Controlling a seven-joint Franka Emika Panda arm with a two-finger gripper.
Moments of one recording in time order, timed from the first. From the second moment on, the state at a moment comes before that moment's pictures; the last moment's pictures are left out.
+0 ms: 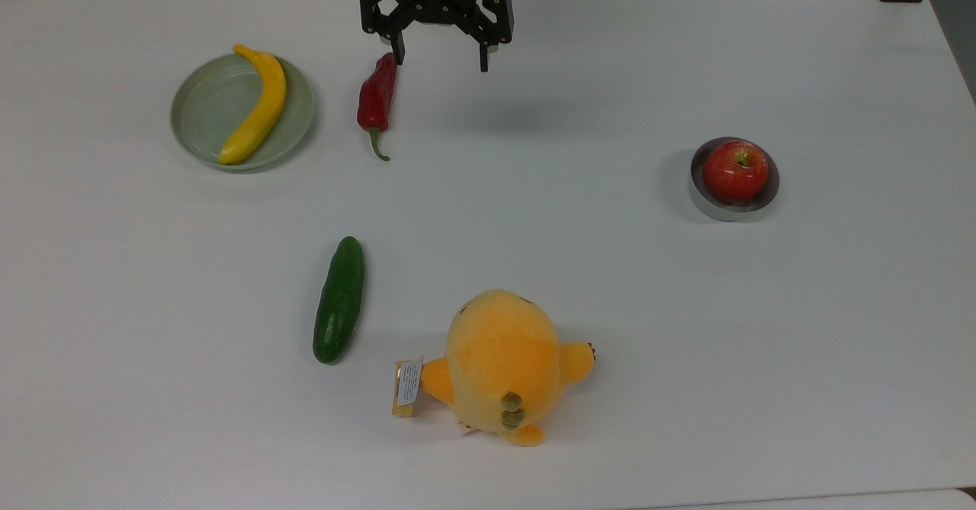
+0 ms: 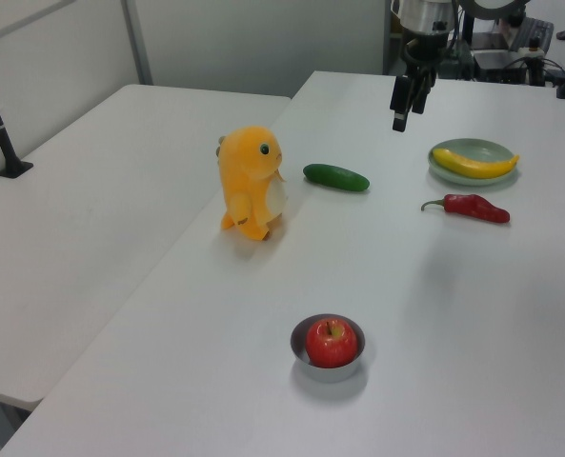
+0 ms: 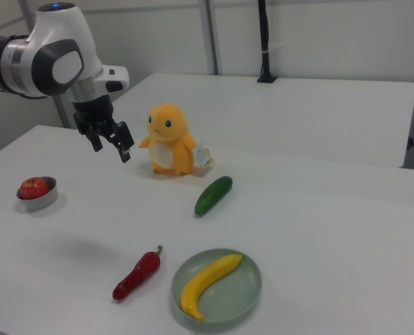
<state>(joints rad) 0.04 0.03 0.08 -1.79 0.03 1.94 0.20</state>
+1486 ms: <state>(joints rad) 0.04 0.04 0.08 -1.79 0.02 1.91 0.20</state>
